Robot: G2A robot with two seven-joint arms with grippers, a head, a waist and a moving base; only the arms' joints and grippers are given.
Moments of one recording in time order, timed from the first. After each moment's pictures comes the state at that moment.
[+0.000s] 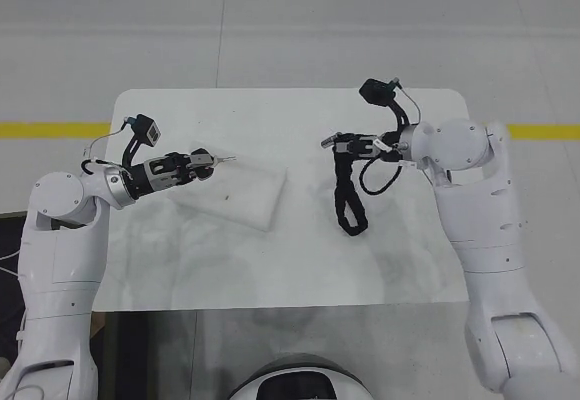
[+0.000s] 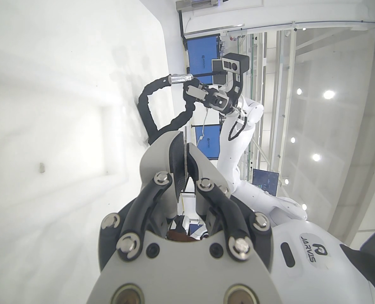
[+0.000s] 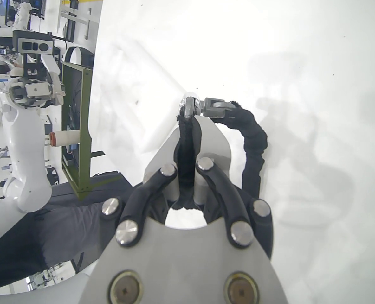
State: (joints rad) left arm 1.08 -1.11 -1.61 -1.38 -0.25 -0.09 -1.28; right arm -0.78 -1.37 1.31 -1.36 -0.58 -0.03 1.28
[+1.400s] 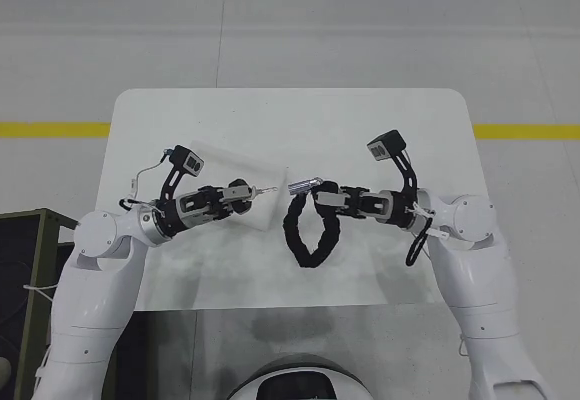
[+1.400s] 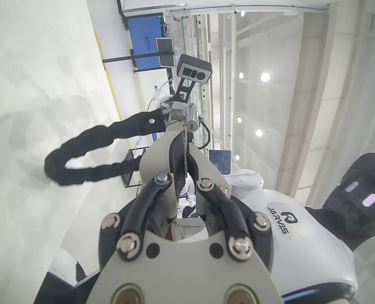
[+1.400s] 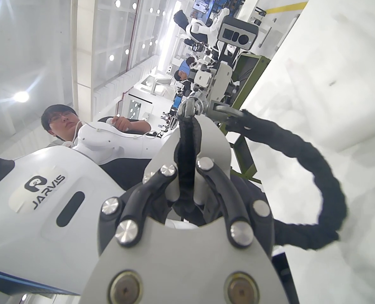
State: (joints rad) left arm 1.32 -1.14 -1.51 -1.66 -0.53 -0.11 -1.17; right arm -1.16 -1.34 1.37 -1.58 0.31 -0.30 1.29
